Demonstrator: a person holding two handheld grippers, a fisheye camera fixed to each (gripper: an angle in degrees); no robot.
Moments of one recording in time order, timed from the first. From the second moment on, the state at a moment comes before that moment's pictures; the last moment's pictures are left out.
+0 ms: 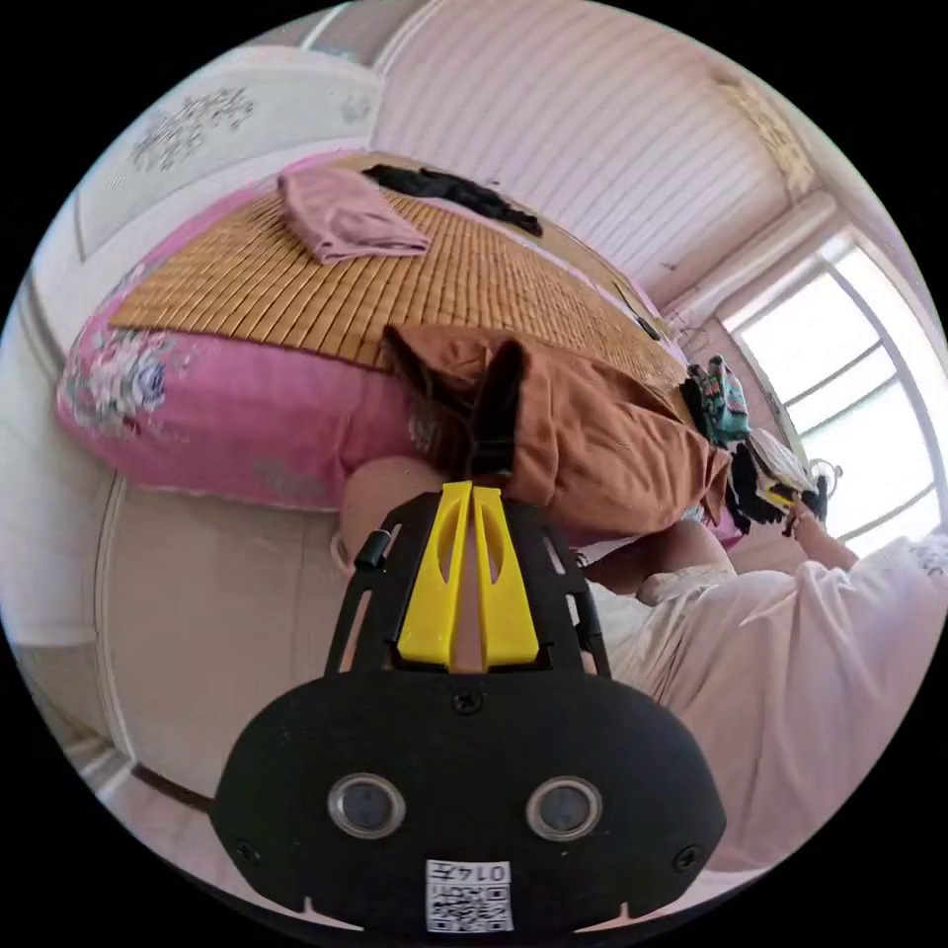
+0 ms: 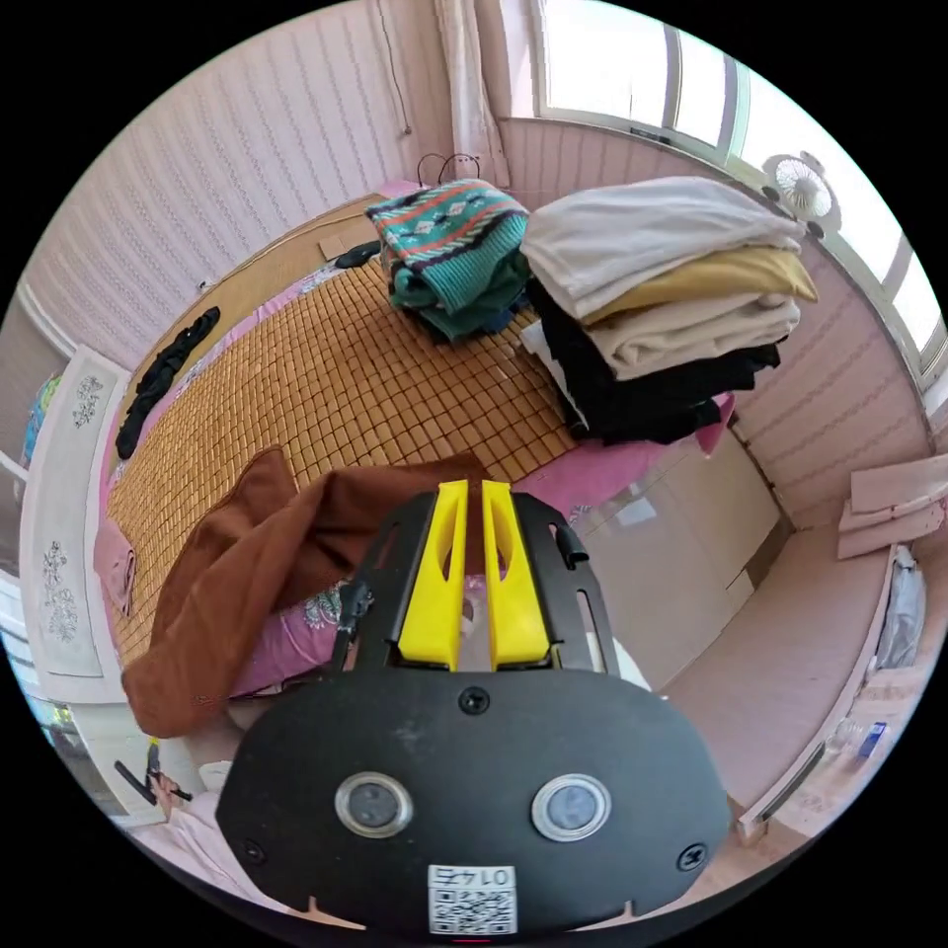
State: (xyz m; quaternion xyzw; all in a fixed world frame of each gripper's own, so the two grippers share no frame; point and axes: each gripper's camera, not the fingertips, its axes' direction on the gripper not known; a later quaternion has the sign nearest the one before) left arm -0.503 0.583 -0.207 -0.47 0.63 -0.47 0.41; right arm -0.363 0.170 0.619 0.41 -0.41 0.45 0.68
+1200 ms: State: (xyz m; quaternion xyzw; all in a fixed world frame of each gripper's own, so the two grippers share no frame) left arm -0.527 0.506 -0.210 -0.45 0.72 -0.41 0.33; right arm -0.770 -0.134 0.046 0.45 -0.04 -0.24 0.86
